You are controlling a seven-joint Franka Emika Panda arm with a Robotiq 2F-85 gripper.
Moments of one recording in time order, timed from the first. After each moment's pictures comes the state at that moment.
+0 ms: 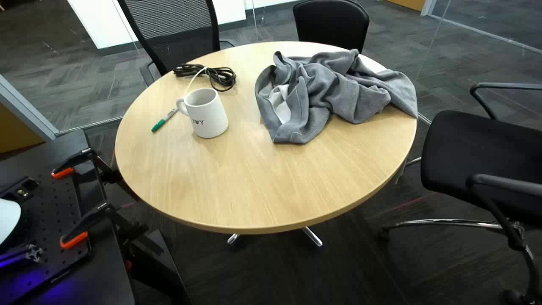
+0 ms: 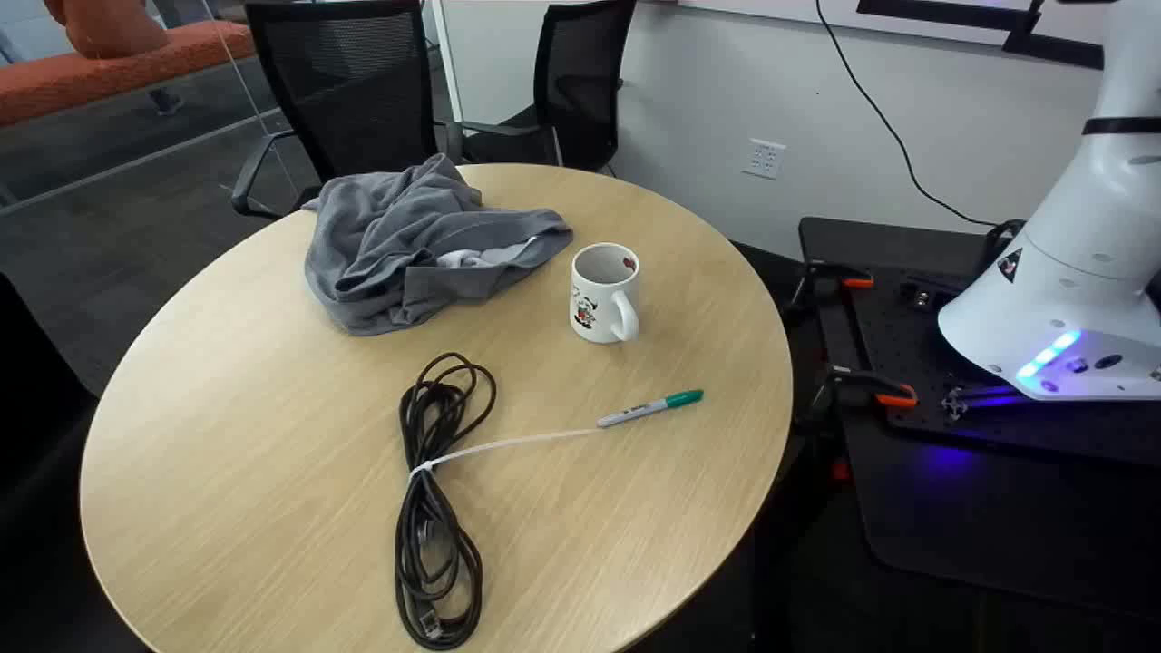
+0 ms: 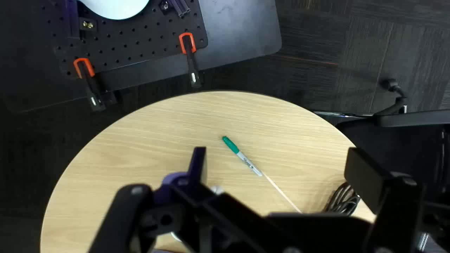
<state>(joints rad) 0.10 -0.84 0.26 -2.48 0.29 1.61 0.48</state>
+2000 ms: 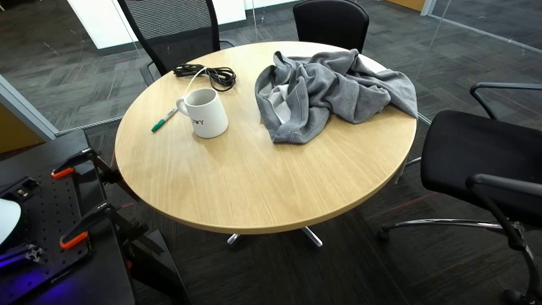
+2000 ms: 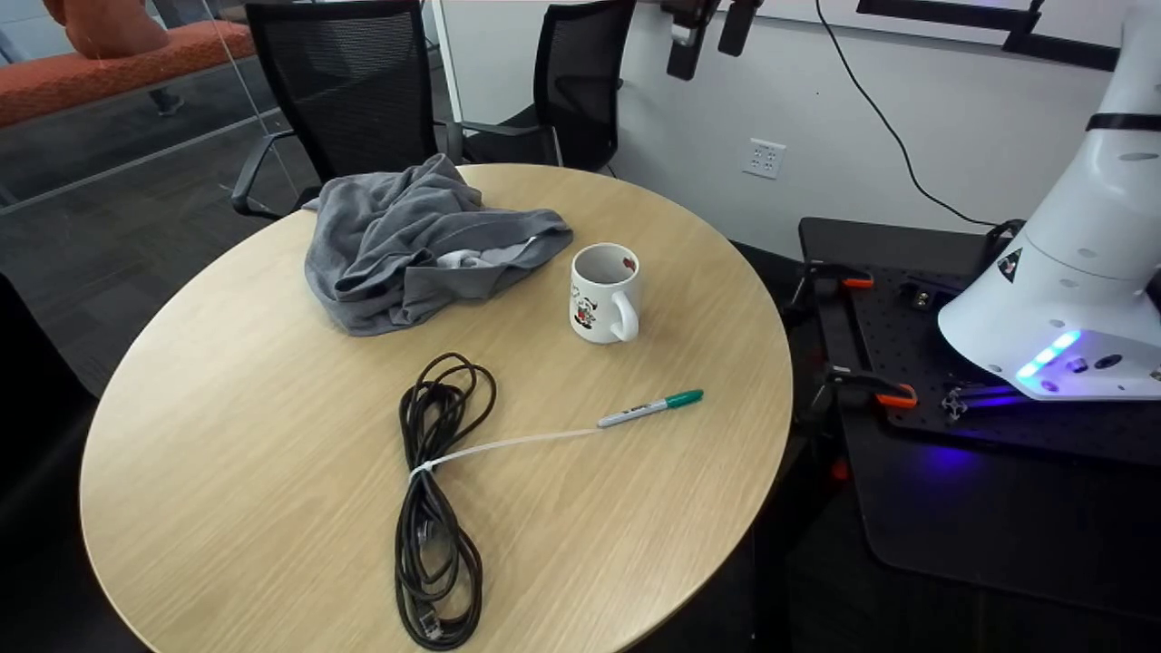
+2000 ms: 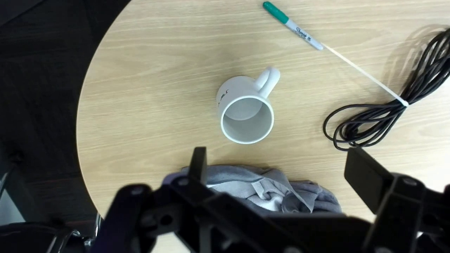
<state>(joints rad) -0.10 -0.52 0.17 -2.53 0.08 2.14 0.48</state>
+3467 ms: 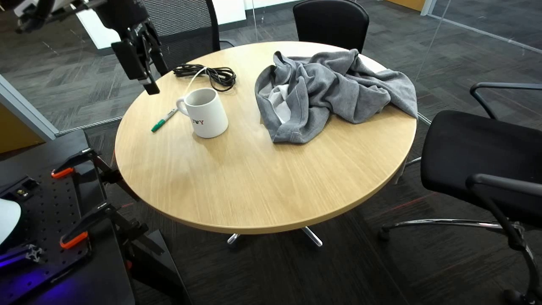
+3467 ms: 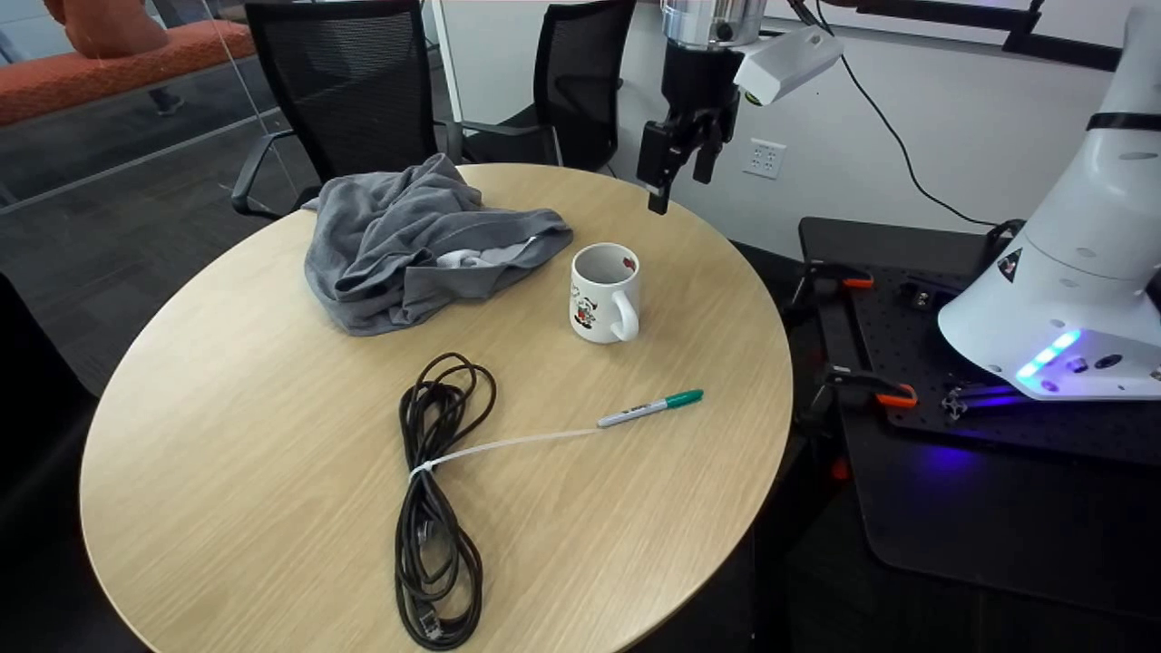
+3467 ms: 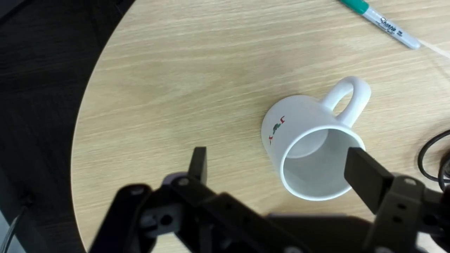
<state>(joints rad) -0.13 -0.19 0.08 -2.66 0.01 2.51 0.48</state>
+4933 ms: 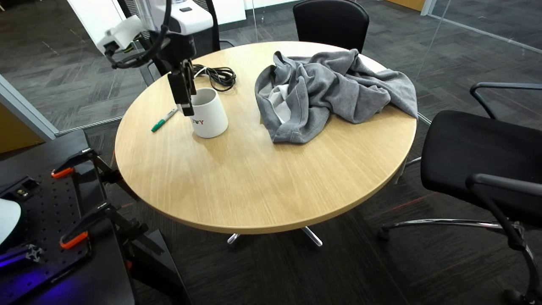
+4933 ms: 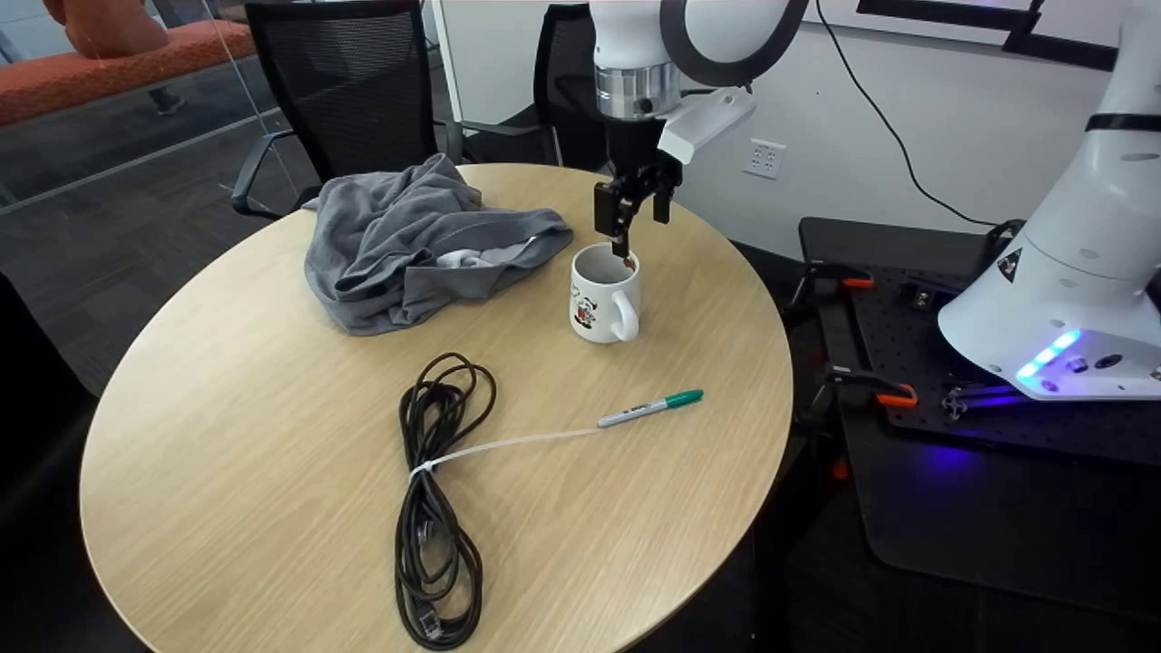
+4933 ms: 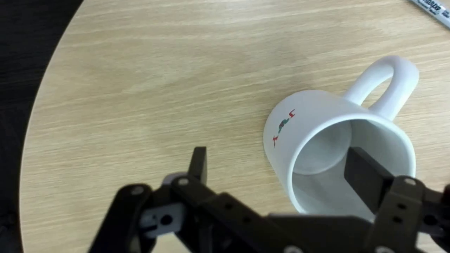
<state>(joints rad) -0.08 0.16 0.00 -2.44 0.01 2.51 0.41</state>
